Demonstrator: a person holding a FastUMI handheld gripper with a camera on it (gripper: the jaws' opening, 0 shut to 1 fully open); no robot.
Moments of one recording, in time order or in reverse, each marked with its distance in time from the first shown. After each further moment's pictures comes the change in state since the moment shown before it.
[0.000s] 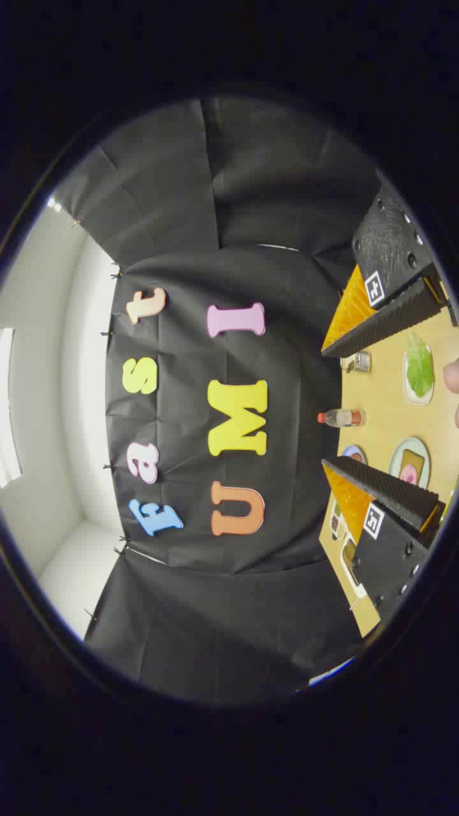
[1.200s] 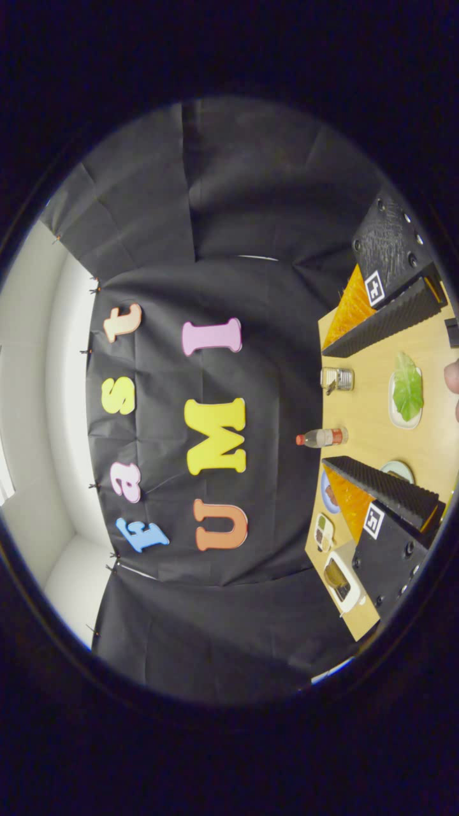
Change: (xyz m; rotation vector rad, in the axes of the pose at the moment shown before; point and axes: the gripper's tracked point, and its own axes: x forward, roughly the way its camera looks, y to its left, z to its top) arm 0.007 -0.077 -0.052 0.041 0.123 -0.032
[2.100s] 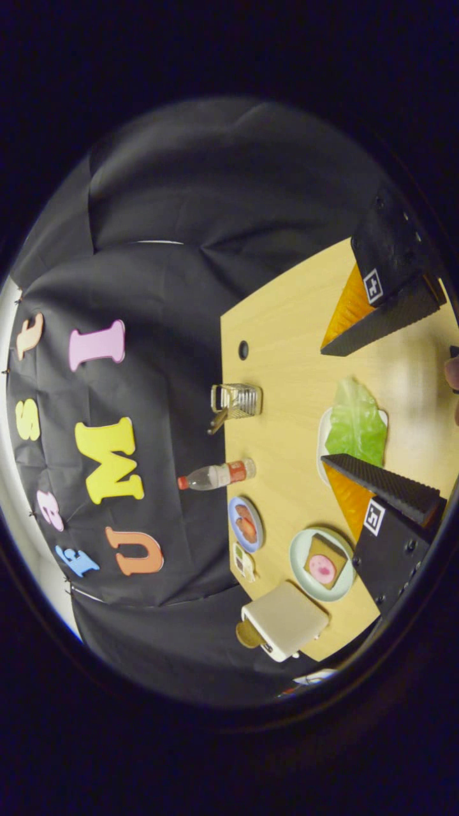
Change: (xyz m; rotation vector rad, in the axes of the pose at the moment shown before) arm 0.131 -0.091 -0.225 0.027 0.407 0.067
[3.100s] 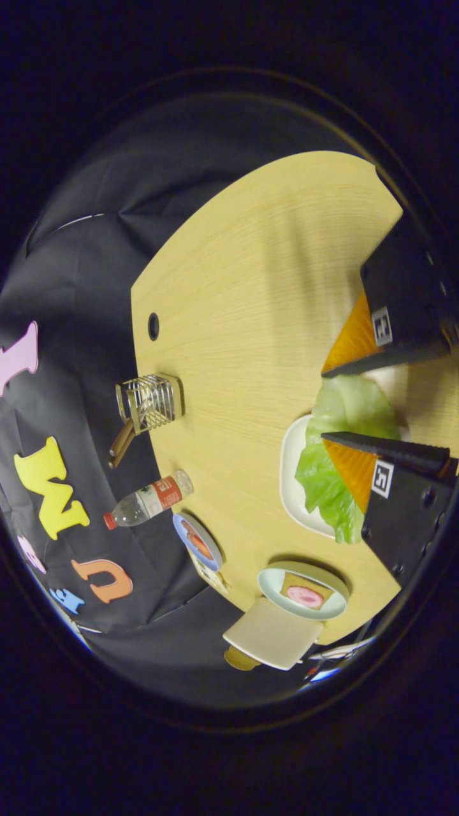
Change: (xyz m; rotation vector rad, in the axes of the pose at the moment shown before) arm 0.117 -0.007 -0.068 0.111 0.298 0.123
